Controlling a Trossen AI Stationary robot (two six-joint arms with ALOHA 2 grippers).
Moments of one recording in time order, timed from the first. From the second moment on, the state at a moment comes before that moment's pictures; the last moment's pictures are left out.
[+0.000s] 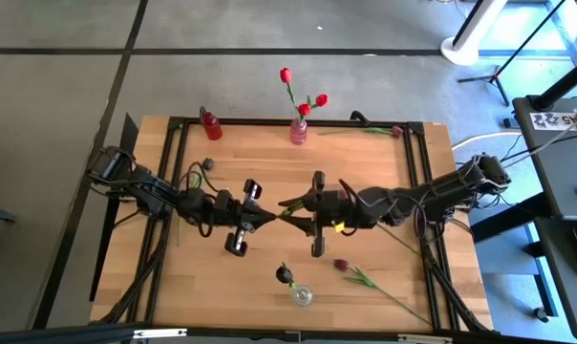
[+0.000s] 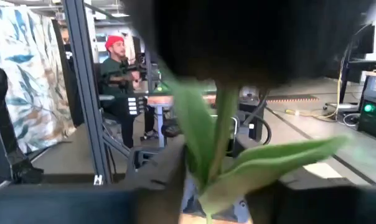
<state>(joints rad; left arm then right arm) -0.28 1.53 0.57 1.48 -0.15 -0.01 0.33 1.54 1.27 0.39 0.33 0.01</state>
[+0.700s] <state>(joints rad) -0.48 1.20 0.50 0.85 -0.63 0.07 0.52 1.45 1.39 0.01 0.32 0.03</state>
